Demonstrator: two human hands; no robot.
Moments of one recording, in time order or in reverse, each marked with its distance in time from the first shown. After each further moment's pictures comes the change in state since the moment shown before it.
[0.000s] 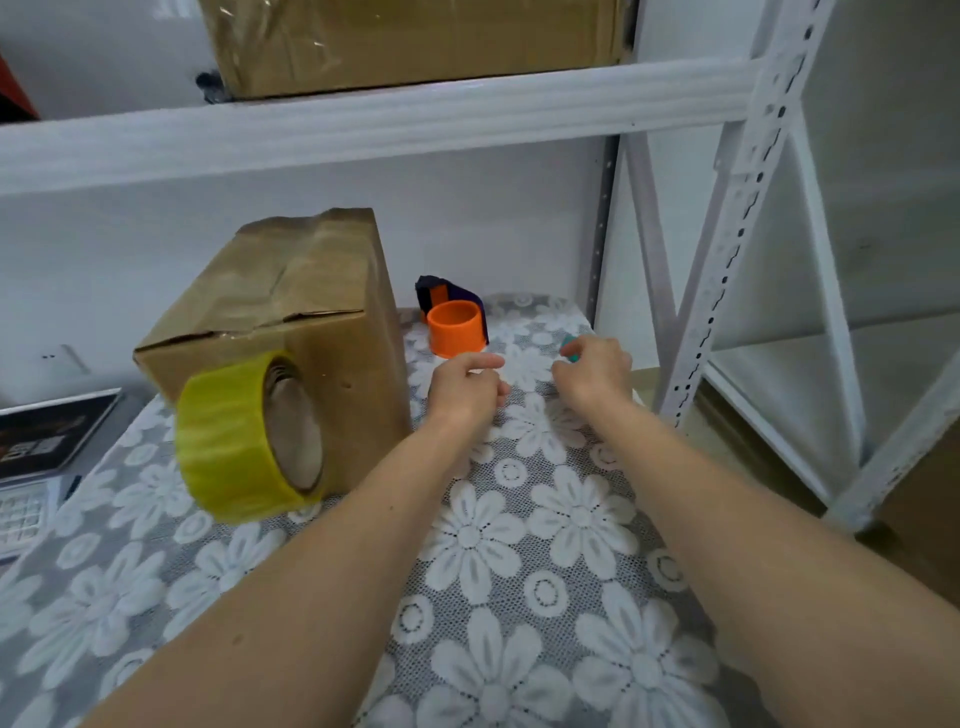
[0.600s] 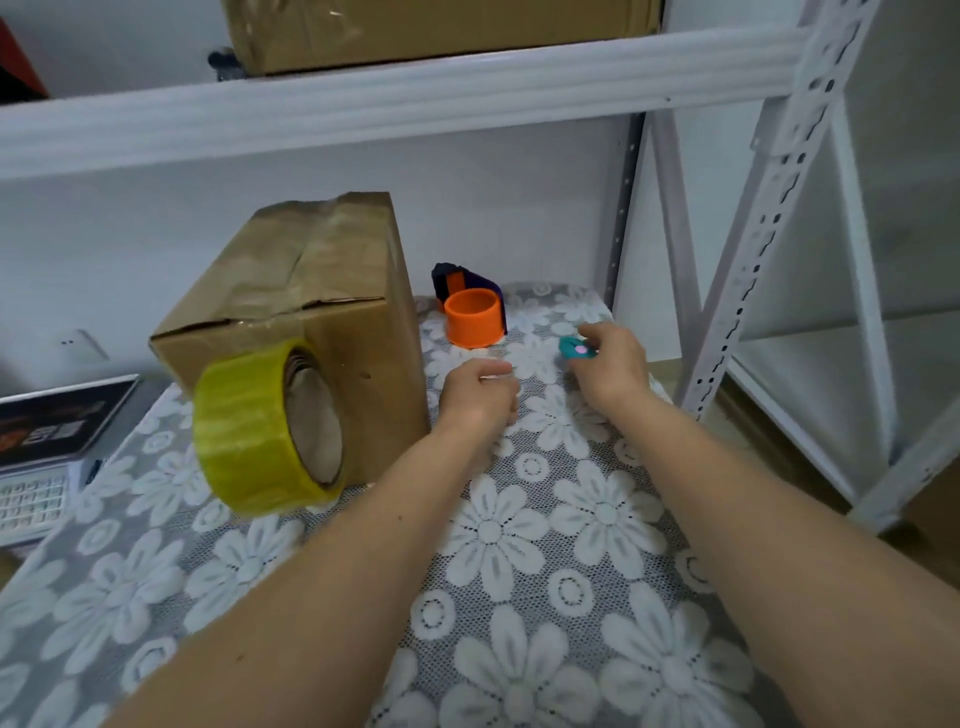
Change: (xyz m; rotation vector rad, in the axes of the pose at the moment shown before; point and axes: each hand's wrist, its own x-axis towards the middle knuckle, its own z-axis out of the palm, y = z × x) left_hand 0.004 -0.013 -0.005 -0.045 -0.028 -0.132; right_hand -0.005 -0.004 0.002 0.074 -0.004 -0.086
